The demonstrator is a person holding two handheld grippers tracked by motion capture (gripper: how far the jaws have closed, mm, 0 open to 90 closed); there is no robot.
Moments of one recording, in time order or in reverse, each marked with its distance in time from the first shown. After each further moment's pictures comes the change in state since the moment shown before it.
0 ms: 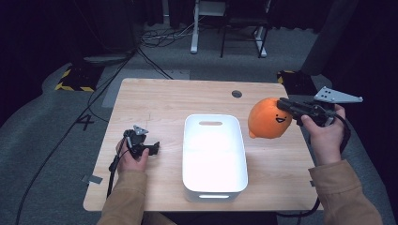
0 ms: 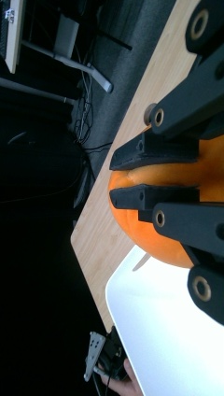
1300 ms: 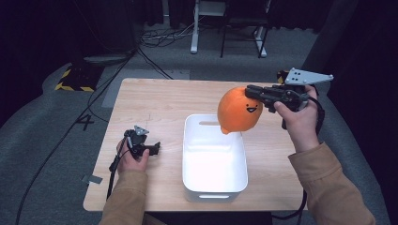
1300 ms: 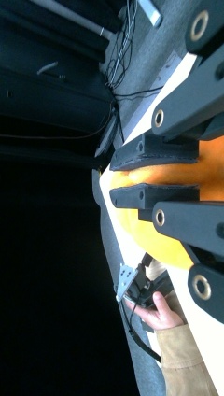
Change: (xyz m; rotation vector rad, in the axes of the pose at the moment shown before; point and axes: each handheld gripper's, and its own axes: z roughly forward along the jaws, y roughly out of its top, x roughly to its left) left arm -0.001 0.000 0.001 -0.005 -0.006 0.012; right arm 0.051 0.061 0.055 -0.047 0.241 -0.100
